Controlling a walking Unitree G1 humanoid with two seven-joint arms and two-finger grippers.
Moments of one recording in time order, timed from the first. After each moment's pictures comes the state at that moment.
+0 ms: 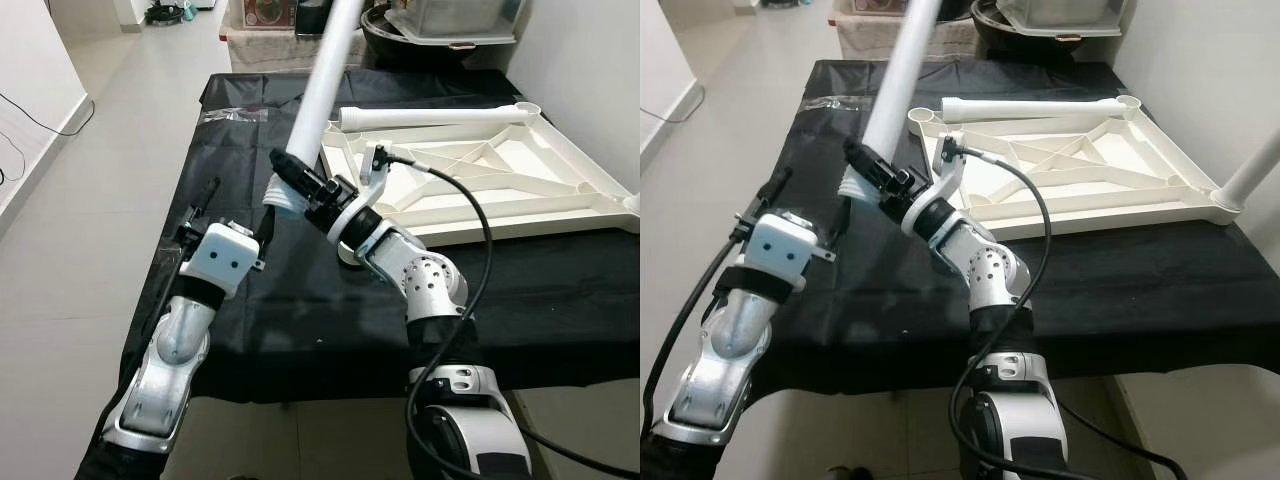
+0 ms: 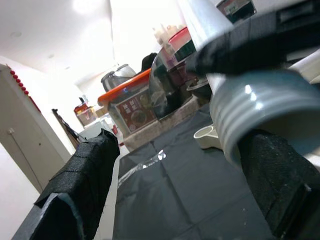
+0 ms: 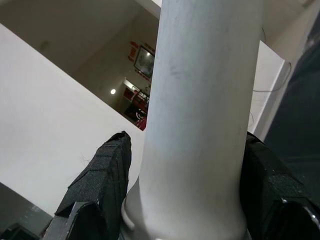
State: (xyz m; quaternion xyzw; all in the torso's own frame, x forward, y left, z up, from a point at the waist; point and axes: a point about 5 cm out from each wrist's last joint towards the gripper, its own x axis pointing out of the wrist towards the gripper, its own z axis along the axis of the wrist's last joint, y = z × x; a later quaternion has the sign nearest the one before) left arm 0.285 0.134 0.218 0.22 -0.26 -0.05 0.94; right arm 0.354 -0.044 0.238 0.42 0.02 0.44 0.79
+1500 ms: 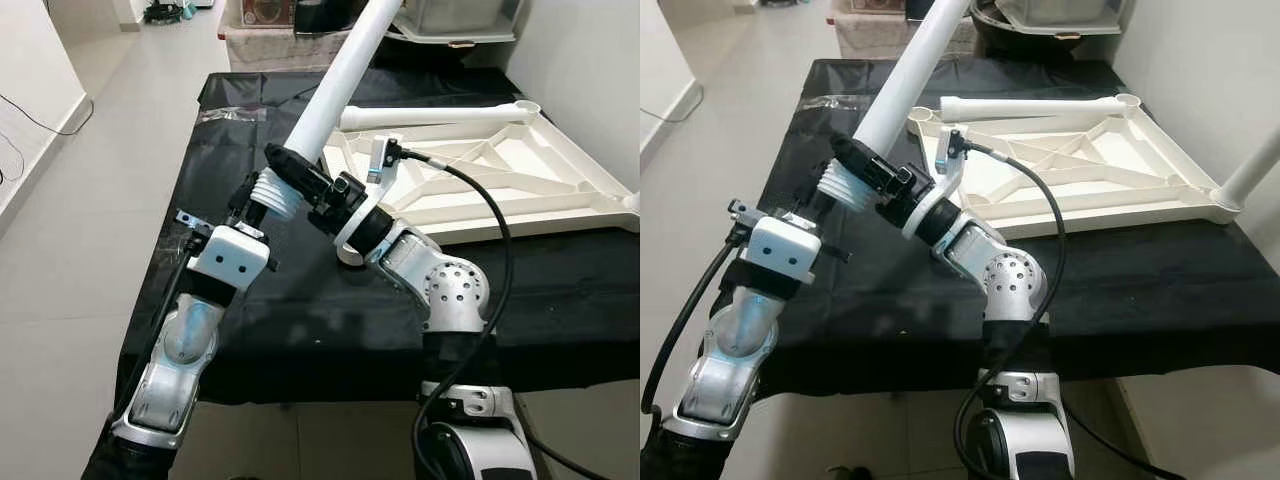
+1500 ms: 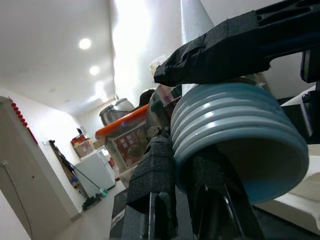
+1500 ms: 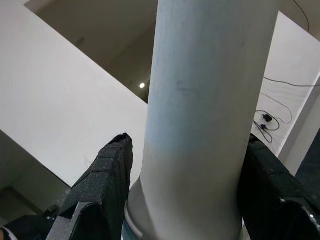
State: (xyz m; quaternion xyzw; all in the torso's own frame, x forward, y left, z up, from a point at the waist) left arm 0.278 0.127 0.225 0.21 -0.32 -0.06 0.92; right arm 0.325 -0.041 0.256 0.43 0.03 0.50 0.75
